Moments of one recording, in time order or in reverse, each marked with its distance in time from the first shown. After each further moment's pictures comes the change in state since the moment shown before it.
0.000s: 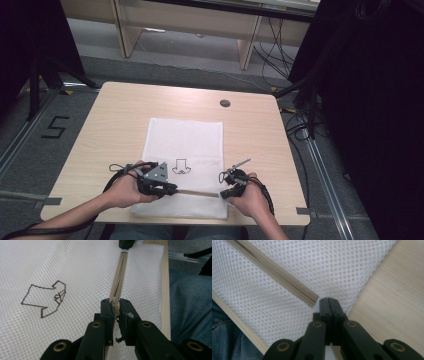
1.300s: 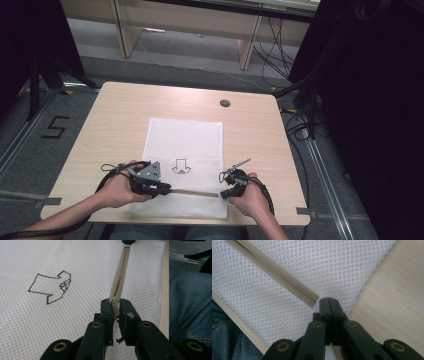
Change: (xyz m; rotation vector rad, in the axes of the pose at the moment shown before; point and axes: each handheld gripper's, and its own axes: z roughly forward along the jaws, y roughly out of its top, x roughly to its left) left arm 0.002 -0.010 -0.012 0.000 0.010 -0.028; right arm 0.000 0.000 0.000 -0.003 0.007 0.002
